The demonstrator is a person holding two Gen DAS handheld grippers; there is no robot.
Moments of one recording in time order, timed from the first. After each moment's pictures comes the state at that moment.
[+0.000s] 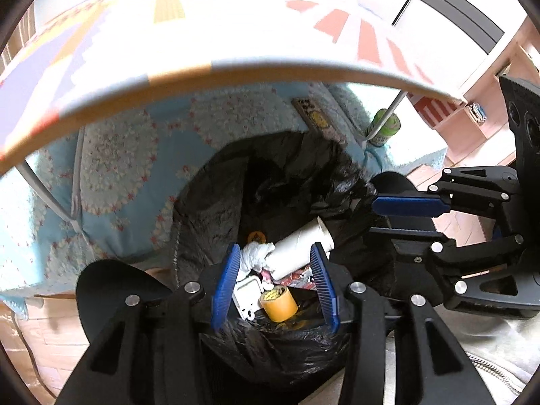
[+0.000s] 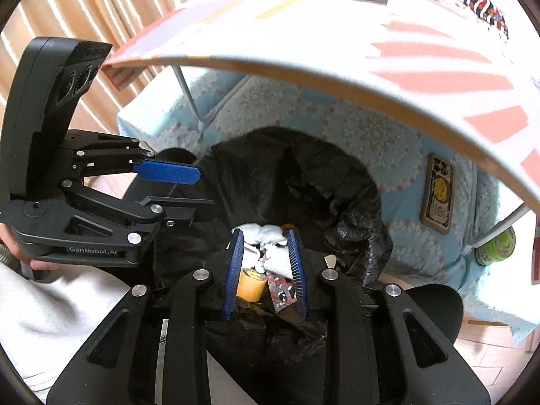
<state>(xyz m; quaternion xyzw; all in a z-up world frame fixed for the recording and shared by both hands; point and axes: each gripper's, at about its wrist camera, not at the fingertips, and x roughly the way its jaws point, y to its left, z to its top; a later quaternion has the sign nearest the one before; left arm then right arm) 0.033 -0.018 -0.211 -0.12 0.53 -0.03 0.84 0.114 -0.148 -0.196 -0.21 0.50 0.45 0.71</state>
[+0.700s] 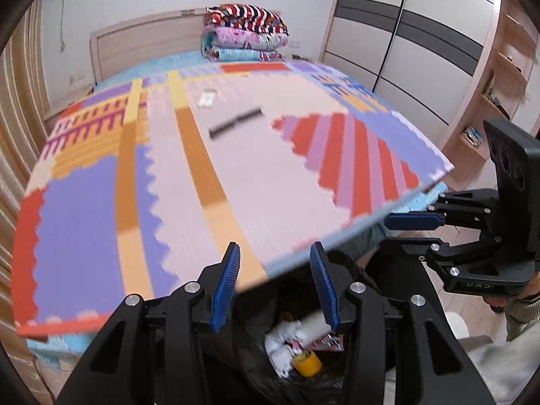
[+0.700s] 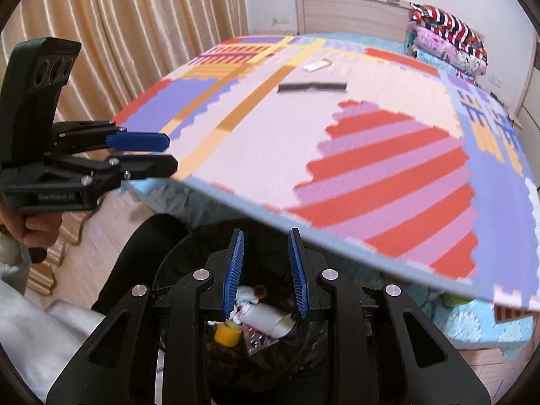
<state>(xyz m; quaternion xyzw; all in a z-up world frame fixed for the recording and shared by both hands) 0.062 0.024 -0.107 -0.07 0.42 -0.01 0.91 0.165 -0.151 -0.127 -0.17 0.42 0.45 0.76</state>
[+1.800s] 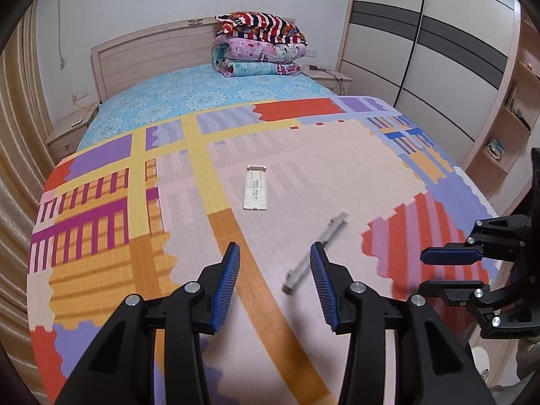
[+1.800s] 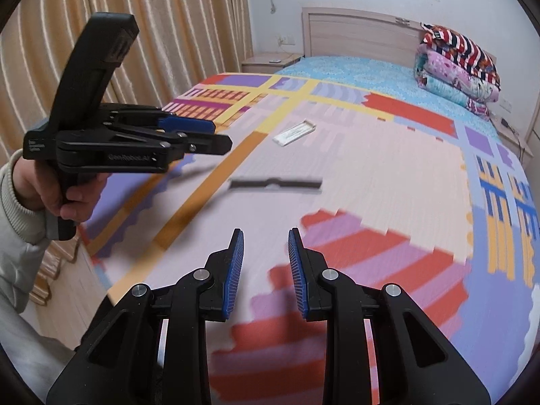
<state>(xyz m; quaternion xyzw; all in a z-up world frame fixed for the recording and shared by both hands) 0.227 0.114 -0.096 -0.05 0.41 0.01 0.91 0.283 -0.079 -0.109 -0.16 0.39 0.48 0.77</state>
